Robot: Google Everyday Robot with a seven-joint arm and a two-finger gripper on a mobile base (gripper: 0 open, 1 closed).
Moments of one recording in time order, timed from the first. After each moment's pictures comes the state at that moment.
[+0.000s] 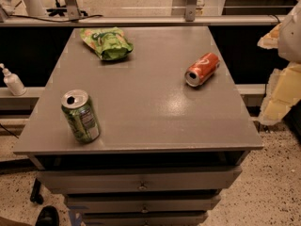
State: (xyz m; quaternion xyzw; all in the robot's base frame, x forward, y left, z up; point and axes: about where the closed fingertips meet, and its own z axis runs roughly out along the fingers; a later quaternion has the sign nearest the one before) arm 0.438 -0.217 0.976 -0.60 0.78 -0.03 0.16
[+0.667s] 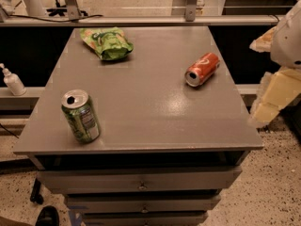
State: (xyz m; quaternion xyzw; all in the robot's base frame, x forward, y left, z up) arm 0.438 -0.200 0.971 -0.60 0.78 -0.01 0.19
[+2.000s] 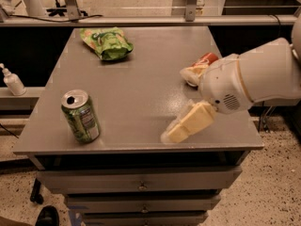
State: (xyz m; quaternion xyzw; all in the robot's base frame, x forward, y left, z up) arm 0.434 -0.051 0.921 -0.56 0.71 0.22 0.36
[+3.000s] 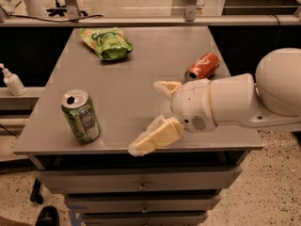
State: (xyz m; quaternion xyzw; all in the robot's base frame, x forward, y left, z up) arm 0.422 0.013 0.901 -0.52 0.67 0.31 0.42
